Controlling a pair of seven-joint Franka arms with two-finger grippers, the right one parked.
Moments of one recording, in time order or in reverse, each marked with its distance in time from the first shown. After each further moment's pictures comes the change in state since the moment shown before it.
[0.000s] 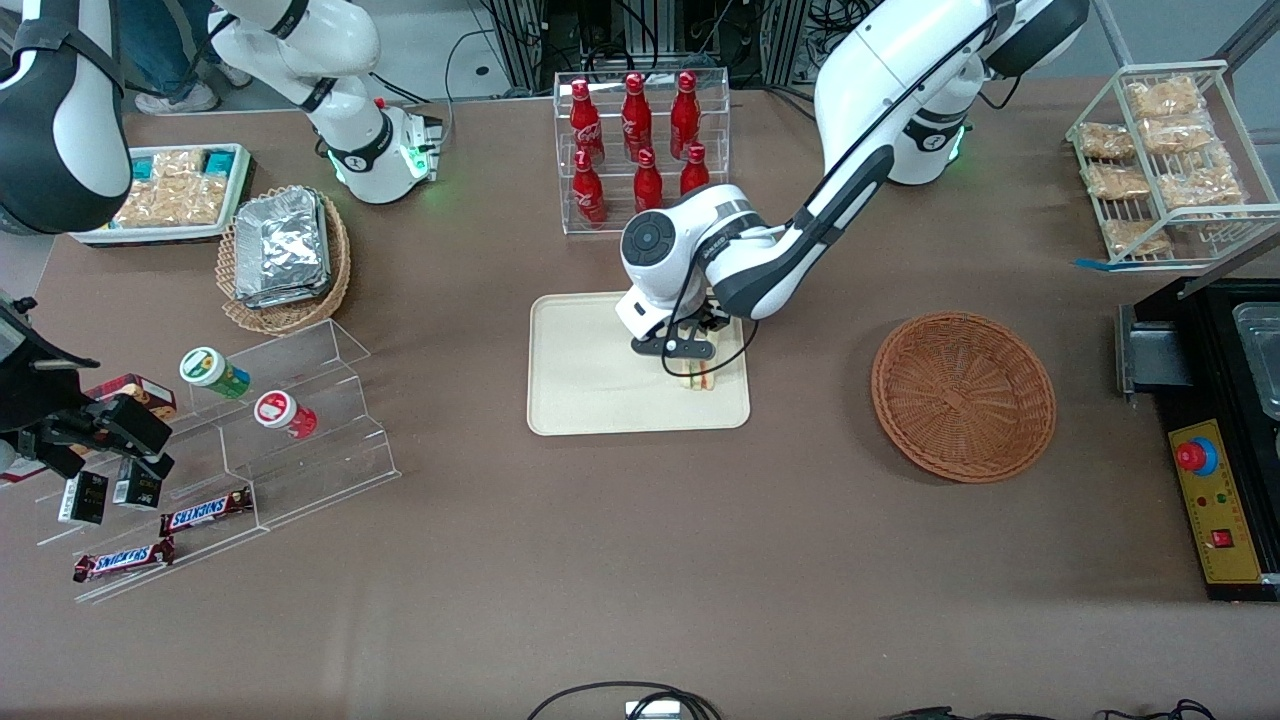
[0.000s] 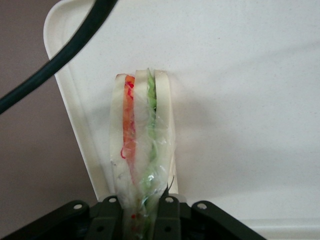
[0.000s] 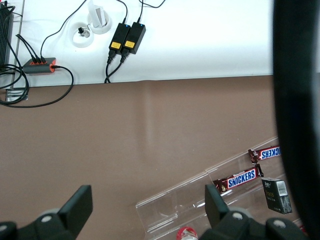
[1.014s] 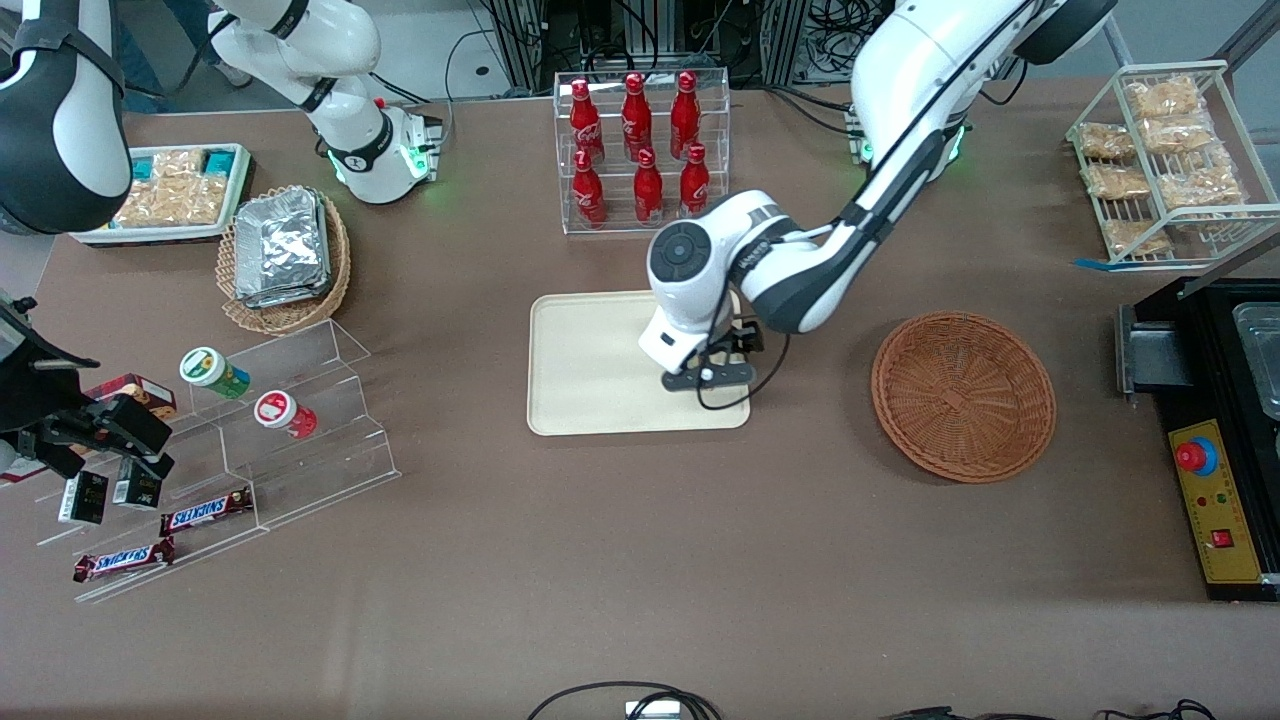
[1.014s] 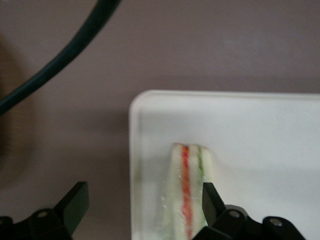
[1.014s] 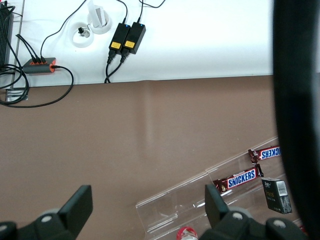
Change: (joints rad) arm 0.103 -0.067 0.021 0.102 0.003 -0.090 -0.083
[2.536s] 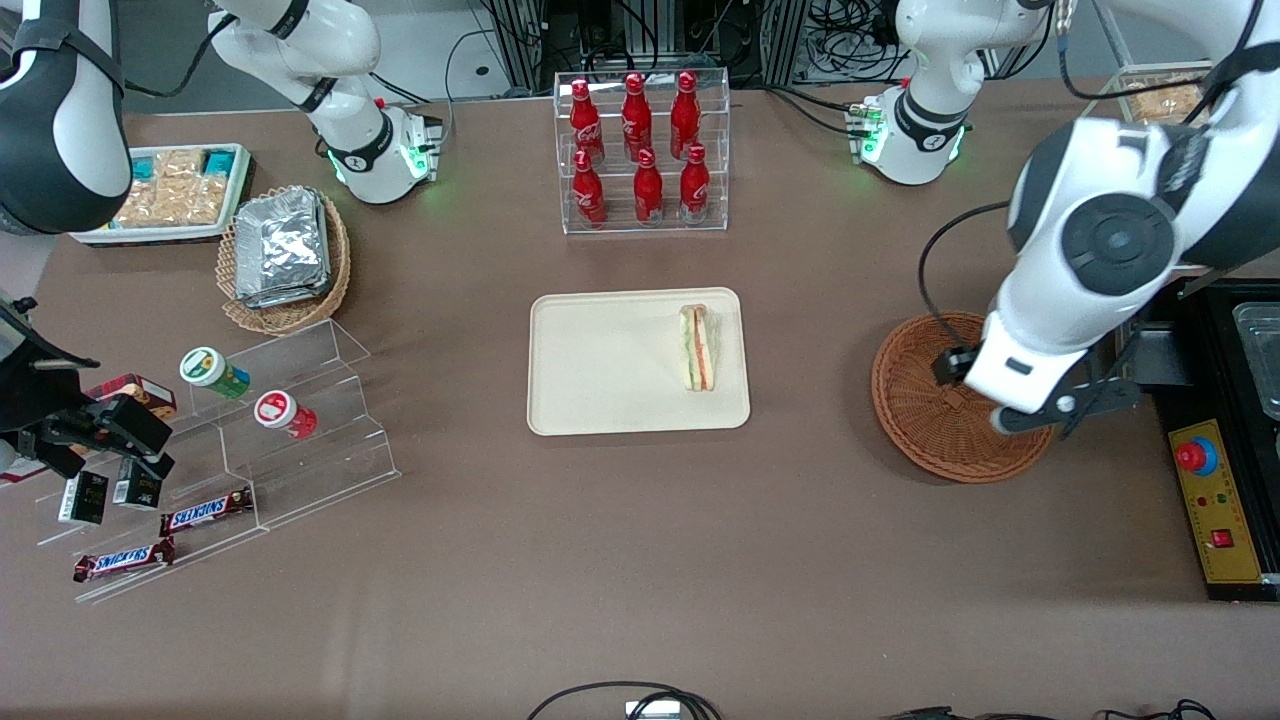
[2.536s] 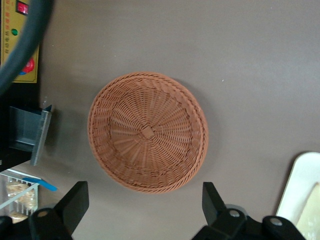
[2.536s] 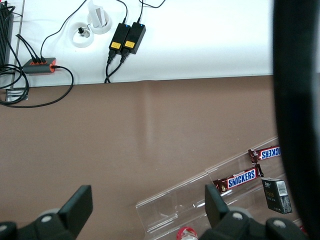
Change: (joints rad) arm 0.333 -0.377 0.193 0.076 -0.184 -0.355 0.570
